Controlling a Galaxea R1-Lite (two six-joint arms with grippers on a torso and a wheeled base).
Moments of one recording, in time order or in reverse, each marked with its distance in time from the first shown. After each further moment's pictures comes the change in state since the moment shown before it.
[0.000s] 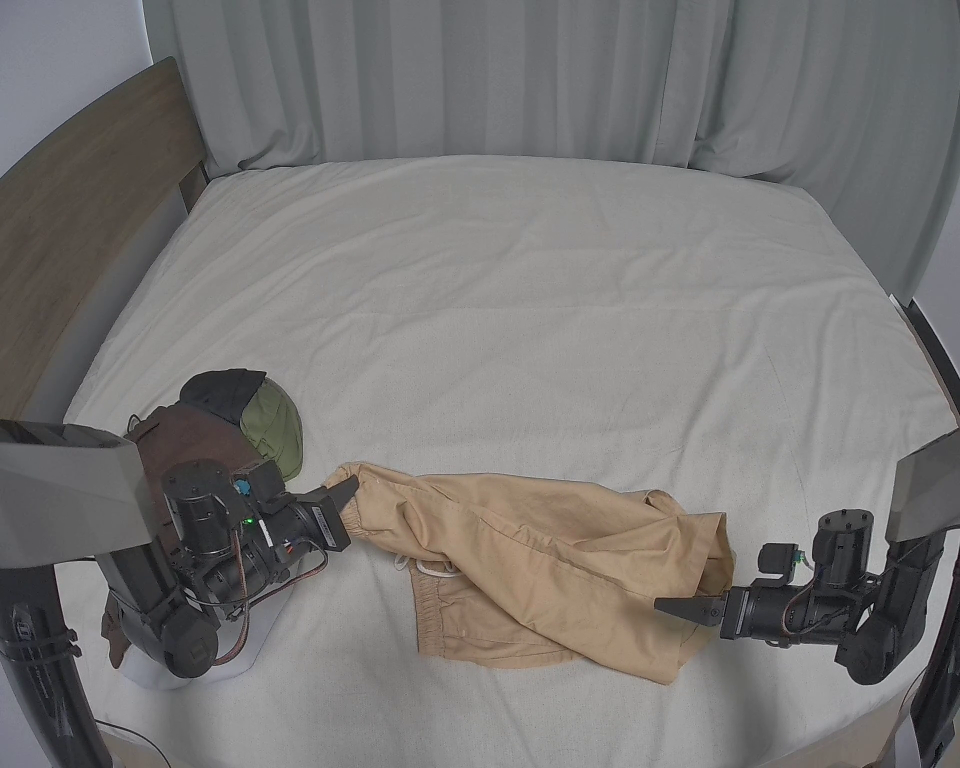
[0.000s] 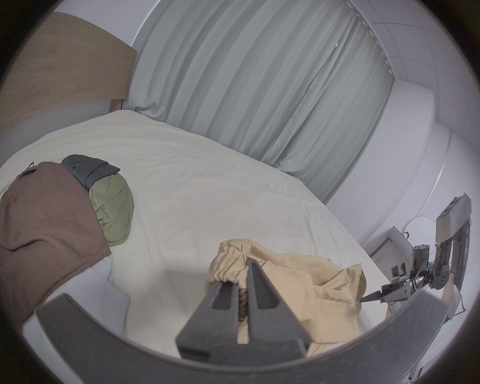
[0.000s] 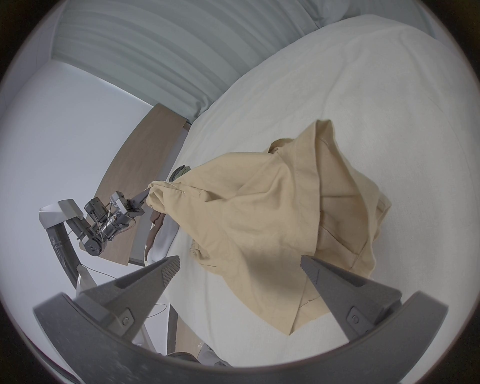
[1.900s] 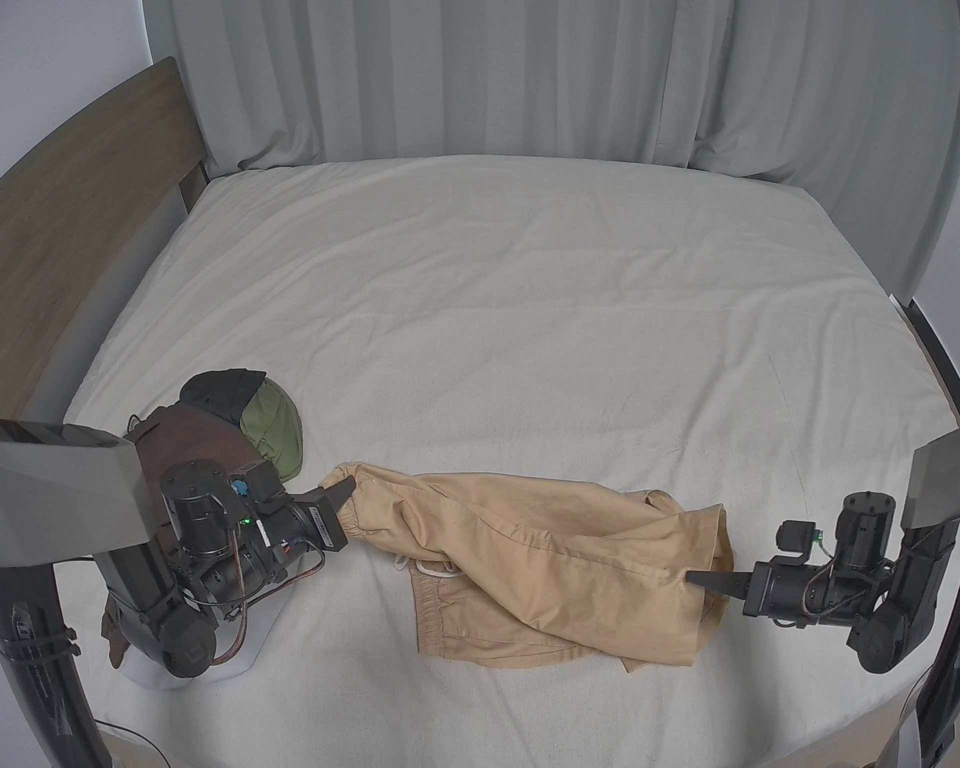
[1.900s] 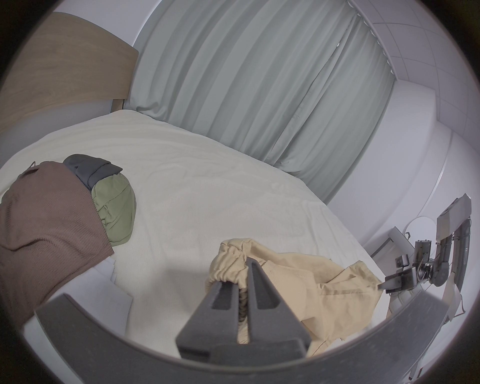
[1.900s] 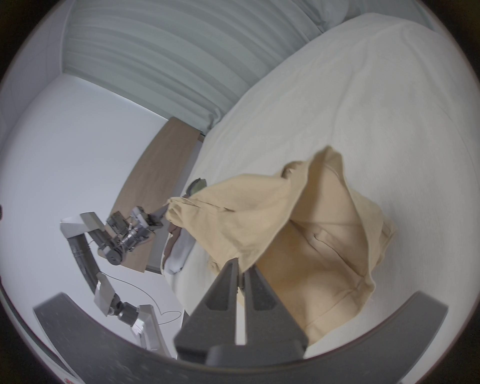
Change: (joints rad) left arm 0.009 -0.001 0.004 0.000 0.000 0.000; right arm -0.077 -0.024 -0.012 -0.074 0.148 0.044
